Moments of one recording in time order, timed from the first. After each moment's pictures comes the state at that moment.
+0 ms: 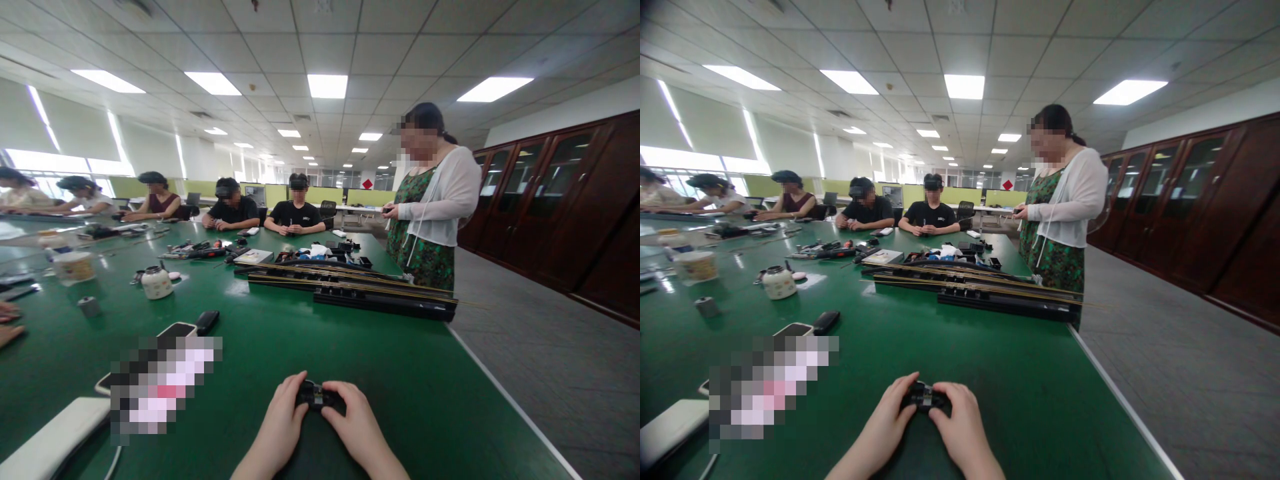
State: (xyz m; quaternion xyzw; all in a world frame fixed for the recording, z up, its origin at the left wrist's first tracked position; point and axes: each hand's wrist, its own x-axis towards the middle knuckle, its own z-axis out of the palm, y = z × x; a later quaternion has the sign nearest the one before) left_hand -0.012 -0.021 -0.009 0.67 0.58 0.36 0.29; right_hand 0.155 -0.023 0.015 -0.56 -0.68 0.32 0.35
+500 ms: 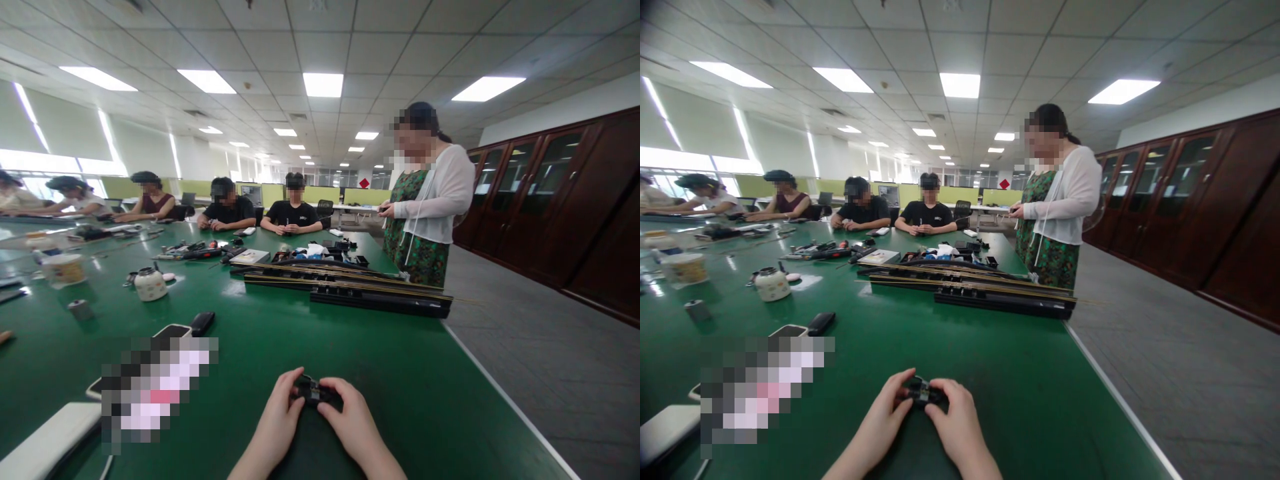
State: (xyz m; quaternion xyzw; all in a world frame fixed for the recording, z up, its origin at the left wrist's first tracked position) left_hand -0.010 -0.017 -0.013 0.62 0.56 0.43 0.34; right_hand 0.153 -0.022 0.015 -0.55 -0.67 0.33 0.37
